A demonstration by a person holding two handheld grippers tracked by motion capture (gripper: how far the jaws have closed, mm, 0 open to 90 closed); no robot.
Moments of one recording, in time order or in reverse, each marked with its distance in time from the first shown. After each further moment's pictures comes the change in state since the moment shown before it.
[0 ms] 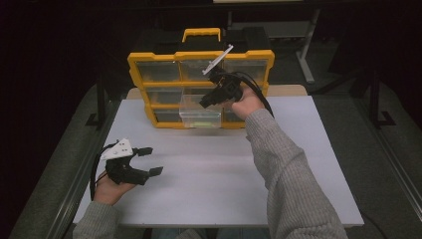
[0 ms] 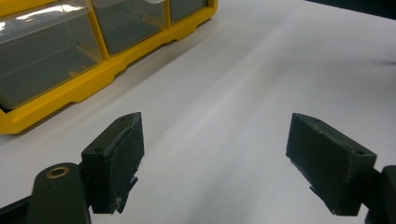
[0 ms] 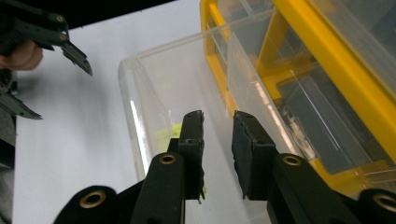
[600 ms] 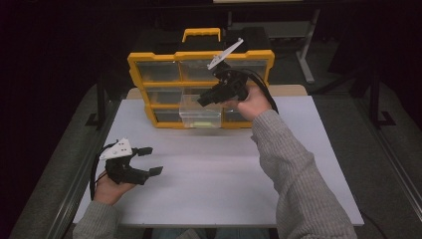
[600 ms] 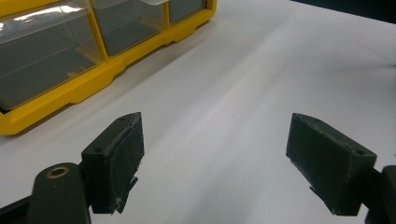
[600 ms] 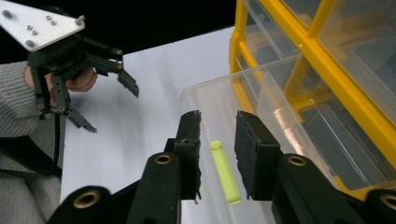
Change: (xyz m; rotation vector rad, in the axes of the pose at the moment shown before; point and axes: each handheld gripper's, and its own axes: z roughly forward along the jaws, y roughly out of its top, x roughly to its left) left arm 0.001 0.000 0.000 -0.011 -0.006 -0.005; right arm 0.023 0.003 -0.034 -0.099 0.064 -0.028
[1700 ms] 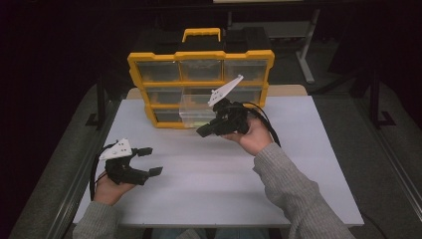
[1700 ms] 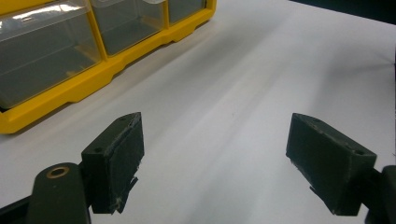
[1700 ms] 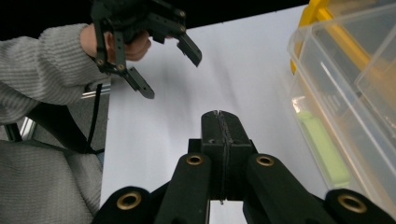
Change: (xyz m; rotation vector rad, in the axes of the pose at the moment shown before) left arm 0.000 0.000 -0.002 0.017 0.001 0.007; right arm 0.053 -0.050 0.023 -0.010 0.103 -0.039
